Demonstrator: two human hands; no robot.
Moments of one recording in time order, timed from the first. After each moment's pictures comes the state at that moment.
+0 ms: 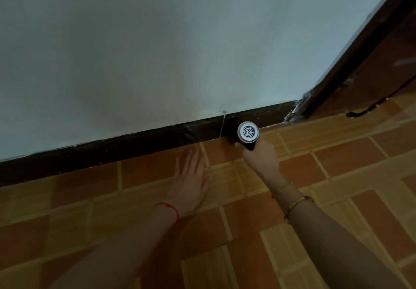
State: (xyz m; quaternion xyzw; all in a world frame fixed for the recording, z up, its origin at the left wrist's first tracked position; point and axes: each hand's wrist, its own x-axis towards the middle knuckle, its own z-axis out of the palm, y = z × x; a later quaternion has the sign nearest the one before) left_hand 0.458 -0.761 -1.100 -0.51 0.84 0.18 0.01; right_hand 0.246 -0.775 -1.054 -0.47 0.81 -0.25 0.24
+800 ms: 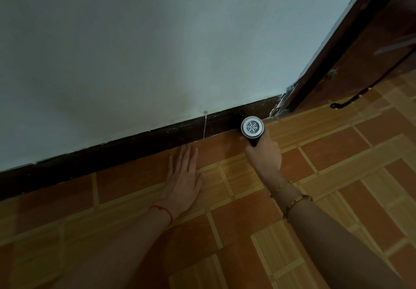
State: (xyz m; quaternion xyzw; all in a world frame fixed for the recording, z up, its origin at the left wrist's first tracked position) left_hand 0.431 -0.783 -1.122 -0.49 0.85 0.20 -0.05; right_hand 0.213 -0.775 -1.053 -0.39 0.87 -0.25 0.16
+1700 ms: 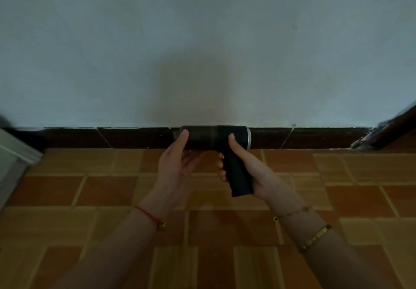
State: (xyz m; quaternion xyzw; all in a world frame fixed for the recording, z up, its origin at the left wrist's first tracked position) left_hand 0.604 -0.714 -0.950 -0.47 0.16 0.63 -0.60; right_hand 0.431 -0.737 -0.958 -0.29 0.42 -0.29 0.81
